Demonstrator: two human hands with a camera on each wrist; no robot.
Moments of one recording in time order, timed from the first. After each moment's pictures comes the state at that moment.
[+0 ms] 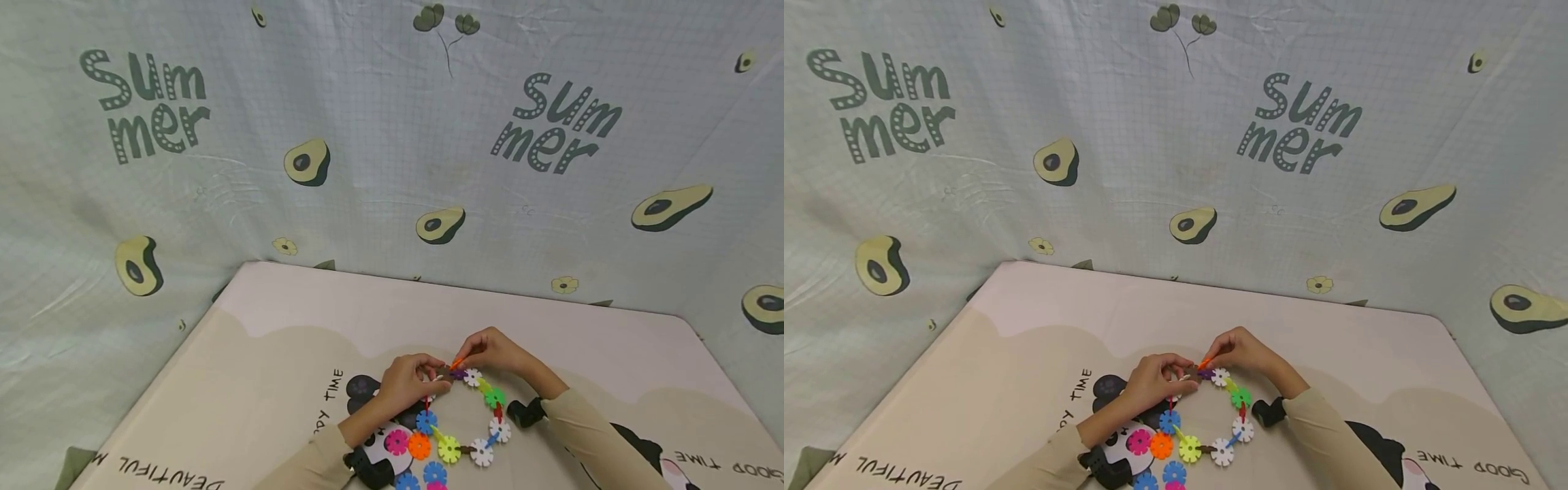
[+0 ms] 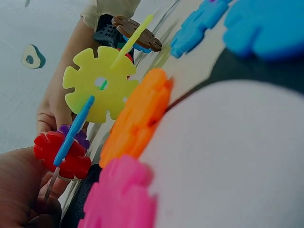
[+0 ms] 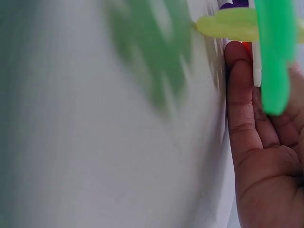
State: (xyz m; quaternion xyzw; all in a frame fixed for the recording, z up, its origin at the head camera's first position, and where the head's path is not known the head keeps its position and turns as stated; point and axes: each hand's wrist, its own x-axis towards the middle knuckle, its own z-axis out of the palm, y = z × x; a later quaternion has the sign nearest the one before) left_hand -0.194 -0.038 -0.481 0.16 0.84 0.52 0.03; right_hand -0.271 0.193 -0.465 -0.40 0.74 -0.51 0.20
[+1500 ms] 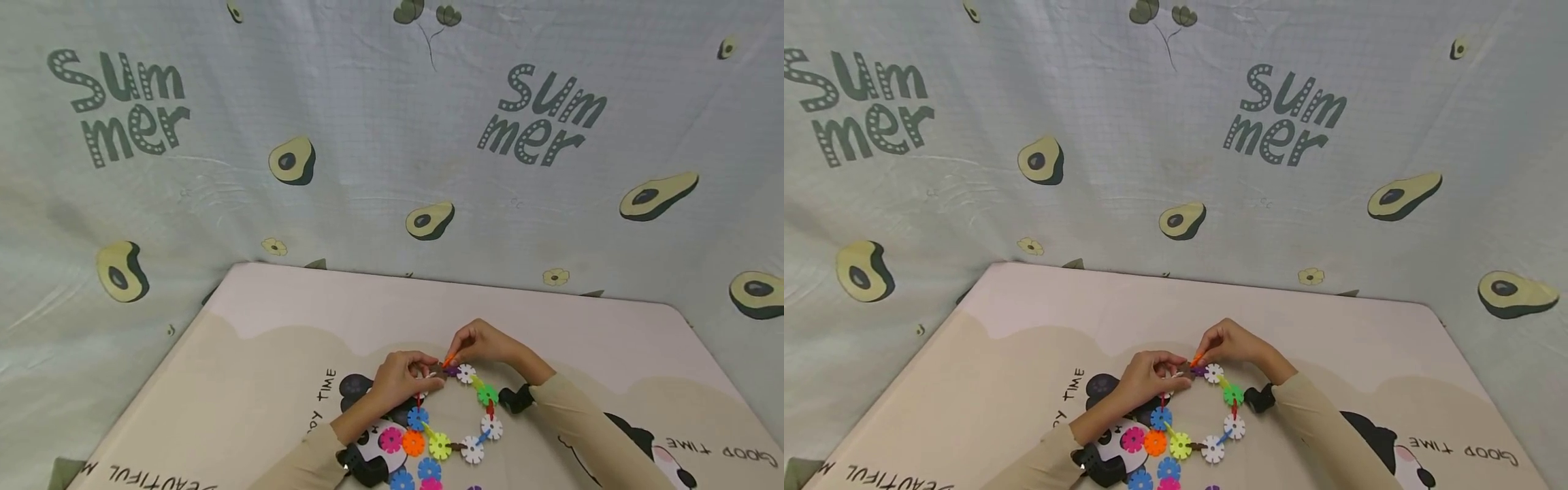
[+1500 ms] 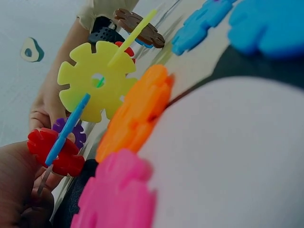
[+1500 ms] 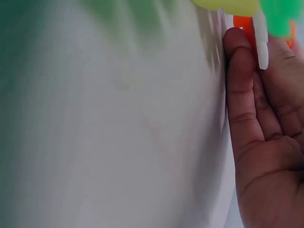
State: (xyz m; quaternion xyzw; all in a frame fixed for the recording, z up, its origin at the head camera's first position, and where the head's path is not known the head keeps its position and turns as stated) left_hand -0.198 -0.038 -0.484 0.19 0.83 0.52 0.03; right_hand -0.276 0.190 -0.458 -0.41 0.73 -0.49 0.24
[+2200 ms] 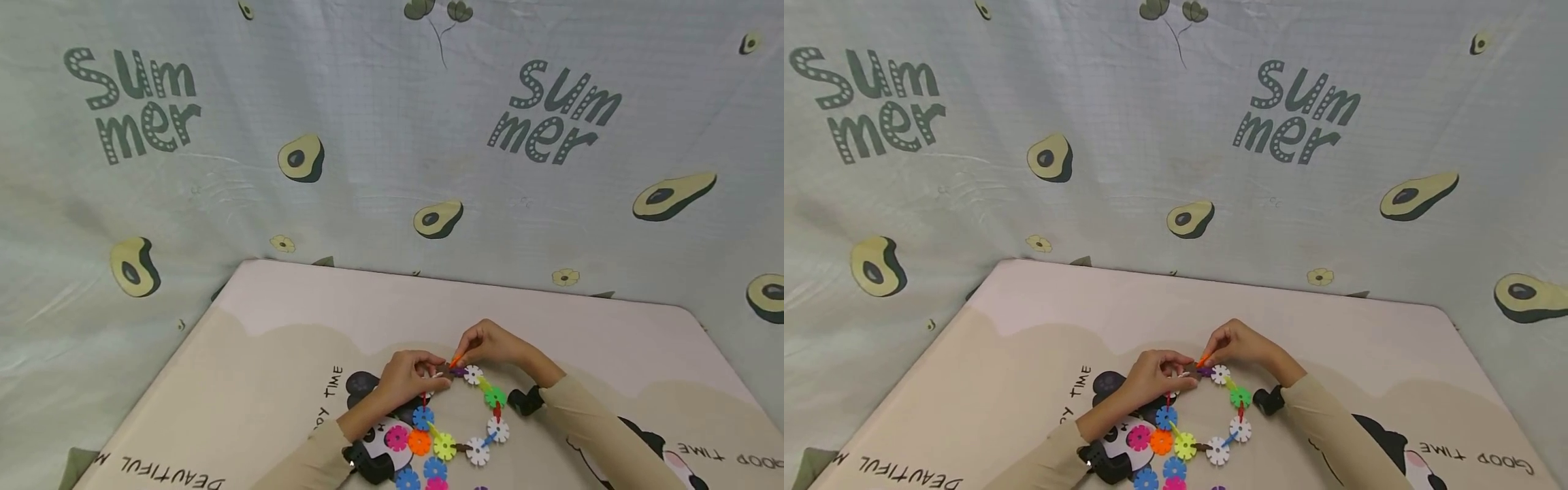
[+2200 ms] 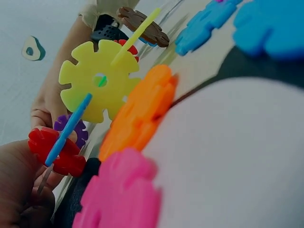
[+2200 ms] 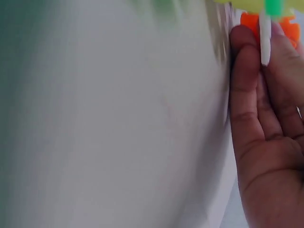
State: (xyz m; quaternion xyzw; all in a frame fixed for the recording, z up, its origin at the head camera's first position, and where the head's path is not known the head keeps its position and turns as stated) left_hand -0.197 -0.040 -0.484 0.20 0.82 0.53 0.03; right_hand -0.277 0.190 -0.464 -0.41 0.72 -0.50 0.24
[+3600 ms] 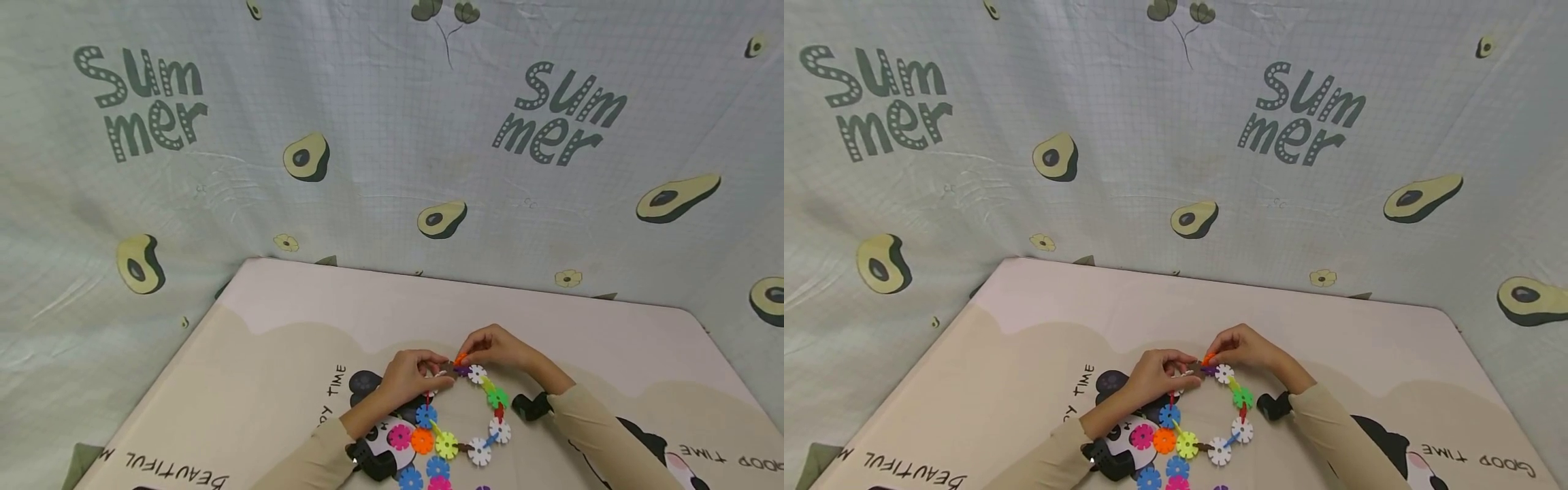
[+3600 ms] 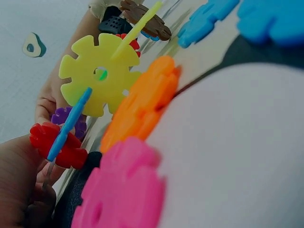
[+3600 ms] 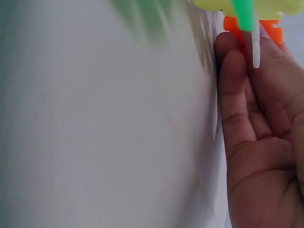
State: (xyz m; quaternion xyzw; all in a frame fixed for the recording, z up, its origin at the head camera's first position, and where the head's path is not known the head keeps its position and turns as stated) left_hand -0.198 -0.040 -0.483 0.20 0.83 0.52 0.03; right_hand -0.273 0.197 -0.468 -0.43 0.70 -0.52 0.23
